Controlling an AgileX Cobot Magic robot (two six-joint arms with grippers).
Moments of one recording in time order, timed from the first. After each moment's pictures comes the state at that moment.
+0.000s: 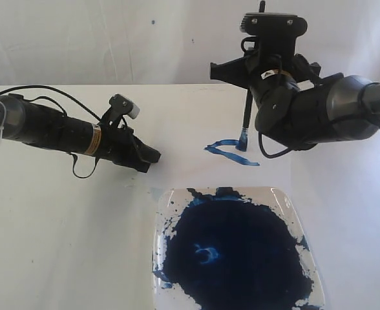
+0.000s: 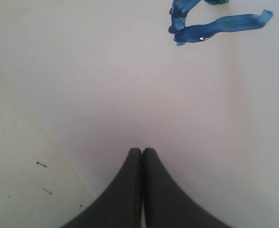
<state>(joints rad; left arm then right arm) -0.28 2.25 -1.41 1.66 -0.69 -1.31 0.64 1.90 -1.12 0.76 -0.74 -0.54</state>
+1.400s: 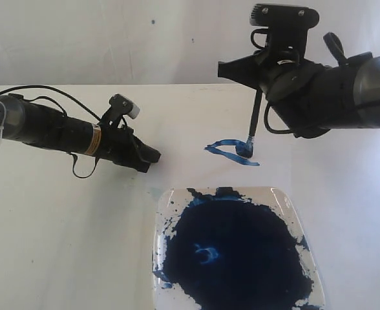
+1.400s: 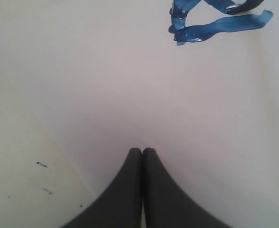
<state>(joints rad) -0.28 2.25 -1.41 1.66 -0.69 -1.31 0.64 1.80 -1.12 1.09 -0.57 -0.82</state>
